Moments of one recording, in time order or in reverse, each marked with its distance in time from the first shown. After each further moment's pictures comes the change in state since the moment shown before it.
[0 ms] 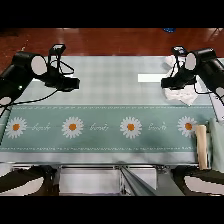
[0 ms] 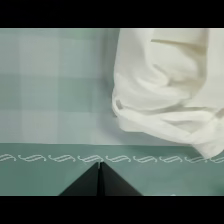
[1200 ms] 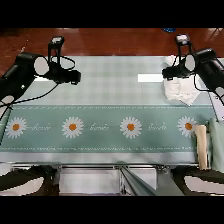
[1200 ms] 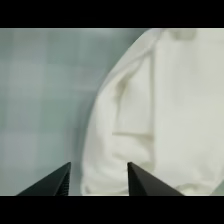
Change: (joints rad) left arm 0.019 -0.031 0.000 0.043 0.247 -0.001; right arm -0.026 -0.010 0.000 -0.168 -0.299 0.094
